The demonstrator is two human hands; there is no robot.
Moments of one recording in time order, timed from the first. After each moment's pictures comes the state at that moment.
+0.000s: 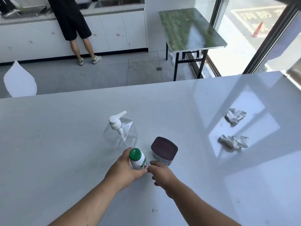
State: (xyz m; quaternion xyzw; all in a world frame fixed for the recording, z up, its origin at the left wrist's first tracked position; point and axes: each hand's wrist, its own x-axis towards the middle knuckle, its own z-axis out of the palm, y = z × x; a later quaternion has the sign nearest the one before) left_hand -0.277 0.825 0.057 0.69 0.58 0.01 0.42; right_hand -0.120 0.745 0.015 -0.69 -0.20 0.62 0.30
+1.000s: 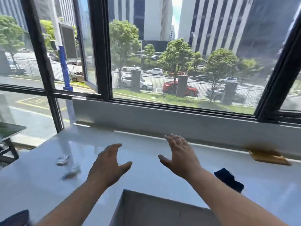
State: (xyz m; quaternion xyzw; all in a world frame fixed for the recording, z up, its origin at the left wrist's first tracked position) left_hand -0.201 0.495 0.296 0.95 -0.08 0.09 0.30; right_hand -0.225 0.207 0.320 -0.98 -0.04 -0.15 0.10
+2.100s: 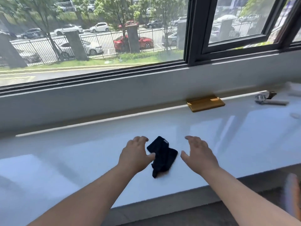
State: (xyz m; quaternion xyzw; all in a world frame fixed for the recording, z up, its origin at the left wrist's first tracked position) left_hand -0.121 -0.094 0.165 0.94 -0.29 -0.10 0.16; right_hand -0.264 -0.307 0.135 -0.93 0.29 -0.02 0.23
